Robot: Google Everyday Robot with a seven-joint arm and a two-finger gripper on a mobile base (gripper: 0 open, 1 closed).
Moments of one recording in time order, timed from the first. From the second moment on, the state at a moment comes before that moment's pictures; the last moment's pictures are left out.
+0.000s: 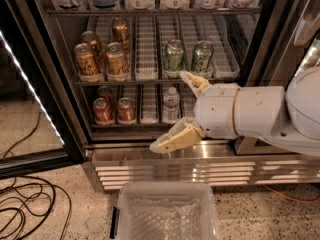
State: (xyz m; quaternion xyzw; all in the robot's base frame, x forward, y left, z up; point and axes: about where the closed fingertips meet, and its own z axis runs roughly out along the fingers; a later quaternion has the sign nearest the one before) arm 0.463 -0.025 0.906 -0.53 0.65 0.18 0.52
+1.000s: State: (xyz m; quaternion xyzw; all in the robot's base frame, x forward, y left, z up) arm 0.460 0.061 0.897 -0.50 0.64 0.26 0.53
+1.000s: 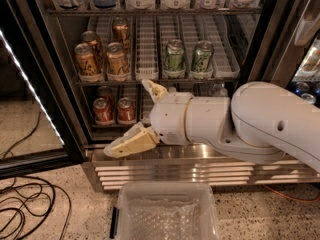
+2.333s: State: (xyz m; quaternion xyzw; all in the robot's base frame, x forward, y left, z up) arm 0.485 0.047 0.860 -0.39 0.67 0.13 0.62
